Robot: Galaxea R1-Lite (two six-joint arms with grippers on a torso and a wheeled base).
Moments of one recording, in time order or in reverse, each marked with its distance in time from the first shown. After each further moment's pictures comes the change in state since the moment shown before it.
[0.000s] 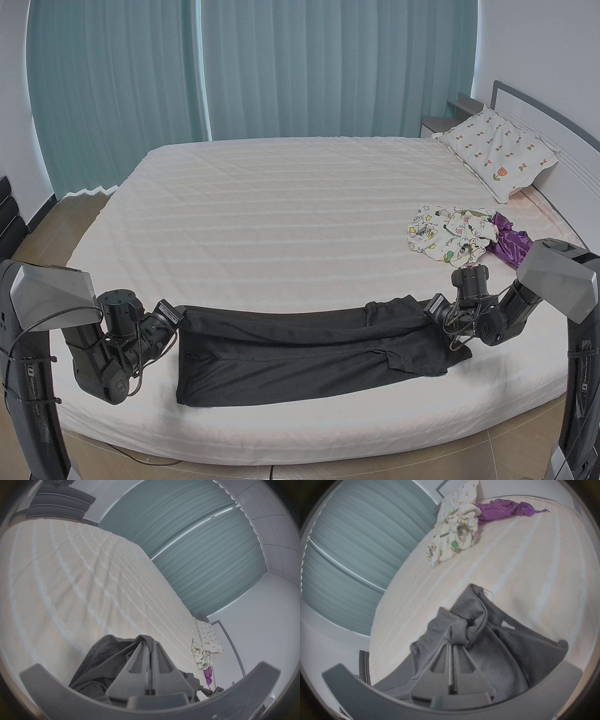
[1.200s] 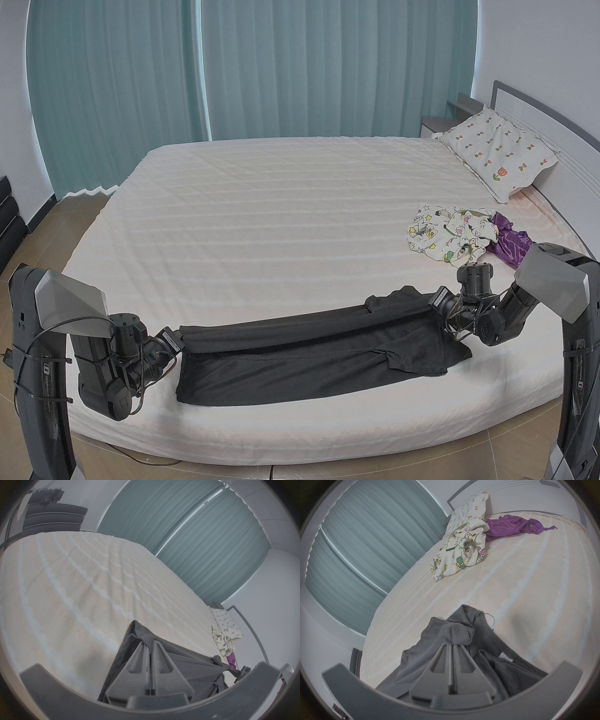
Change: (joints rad) left arm 0.016 0.114 0.085 -0.092 0.058 0.179; right arm -0.047 0.057 -0.041 -0.136 -0.054 -0.115
